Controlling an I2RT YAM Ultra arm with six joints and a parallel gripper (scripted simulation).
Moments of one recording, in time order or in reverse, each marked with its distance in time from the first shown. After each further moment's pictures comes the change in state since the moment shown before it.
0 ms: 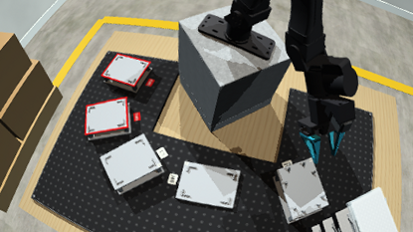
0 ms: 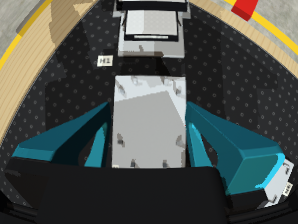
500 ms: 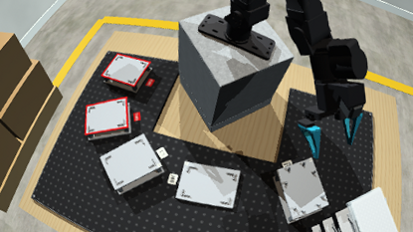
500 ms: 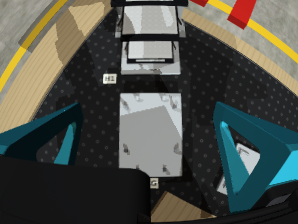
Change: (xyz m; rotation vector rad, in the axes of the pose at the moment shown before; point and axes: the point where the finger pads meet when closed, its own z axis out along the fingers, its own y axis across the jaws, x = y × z) arm -0.043 0.000 -0.034 0.009 -0.039 0.022
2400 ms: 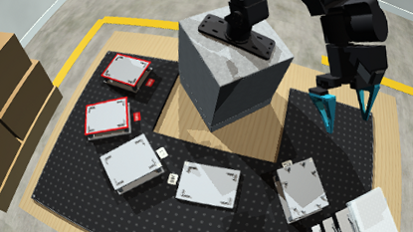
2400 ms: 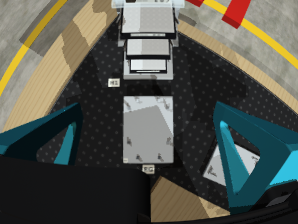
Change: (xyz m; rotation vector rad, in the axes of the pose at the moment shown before) arm -0.065 0.001 -0.069 0.012 0.038 -0.010
